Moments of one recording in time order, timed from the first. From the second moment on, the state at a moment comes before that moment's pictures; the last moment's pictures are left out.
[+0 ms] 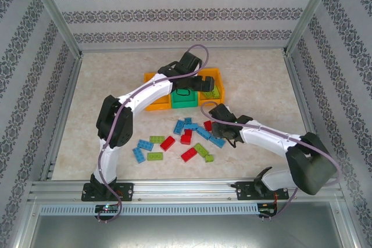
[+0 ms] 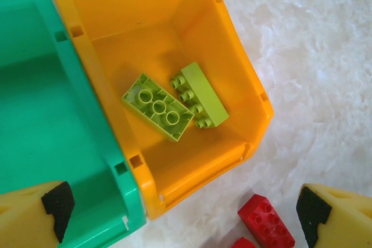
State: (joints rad) left arm -0.63 2.07 1.83 -0.62 0.11 -0.48; right arm 0.65 1.34 0.70 -0.49 0.20 0.51
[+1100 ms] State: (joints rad) left arm -0.56 1.57 1.01 -0.53 0.03 -0.48; right arm 0.38 1.83 1.37 -0.48 0.03 0.38
